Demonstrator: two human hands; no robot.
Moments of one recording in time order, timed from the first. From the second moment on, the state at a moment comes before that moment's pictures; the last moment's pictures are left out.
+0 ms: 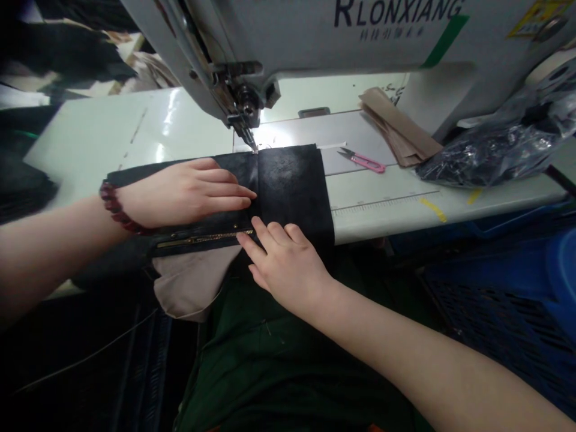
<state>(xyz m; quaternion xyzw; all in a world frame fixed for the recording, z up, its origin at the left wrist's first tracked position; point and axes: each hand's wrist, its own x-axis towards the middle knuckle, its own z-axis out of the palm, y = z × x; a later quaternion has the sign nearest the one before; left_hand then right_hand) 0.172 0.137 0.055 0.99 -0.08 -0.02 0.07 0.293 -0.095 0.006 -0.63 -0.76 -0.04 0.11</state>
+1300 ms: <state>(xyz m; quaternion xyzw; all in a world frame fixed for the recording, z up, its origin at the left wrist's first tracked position) 0.186 0.169 0.038 1.00 -0.02 -0.02 -0.04 0.297 -0.084 0.025 -0.65 -0.76 0.01 0.04</state>
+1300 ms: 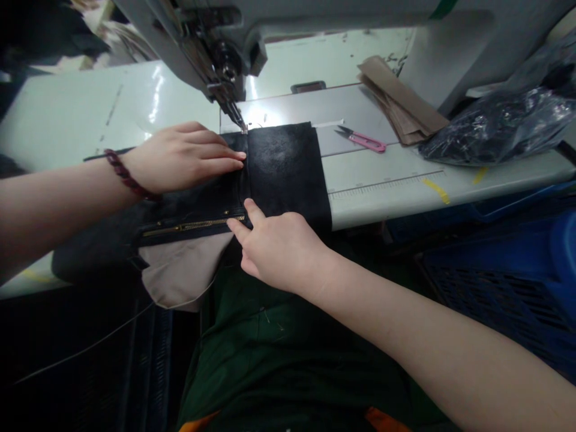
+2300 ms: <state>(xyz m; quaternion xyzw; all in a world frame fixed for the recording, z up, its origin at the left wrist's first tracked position) 0.179 0.179 0.028 1.00 -0.04 -0.01 0.04 0.298 -0.084 0.033 -0.64 -0.77 0.02 0.01</state>
